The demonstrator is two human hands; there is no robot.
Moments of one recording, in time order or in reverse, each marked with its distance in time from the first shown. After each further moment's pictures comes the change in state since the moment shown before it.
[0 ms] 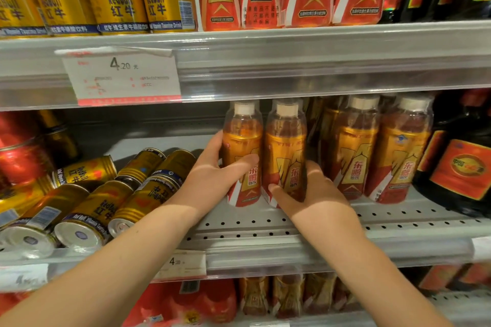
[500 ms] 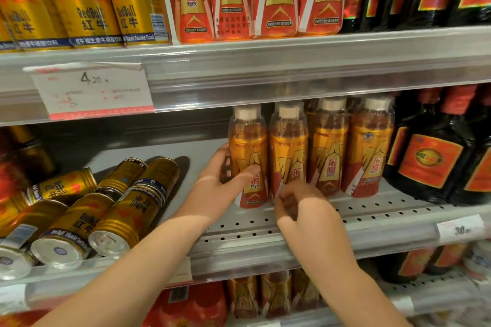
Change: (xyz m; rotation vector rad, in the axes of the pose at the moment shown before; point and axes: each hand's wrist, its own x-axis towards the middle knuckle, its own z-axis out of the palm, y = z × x) left_hand -0.008 0.001 0.032 0.065 -0.061 0.000; right_hand -0.042 0.018 -0.001 -0.031 0.262 -0.209
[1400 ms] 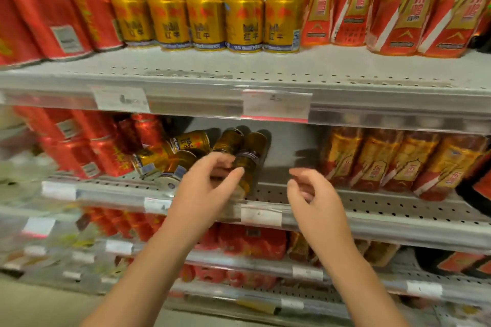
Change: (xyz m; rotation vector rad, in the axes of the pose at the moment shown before) left_hand -0.136 0.026 -0.156 0.201 0.338 -0.110; right_hand -0.044 -0.131 0.011 0.515 -0.267 0.102
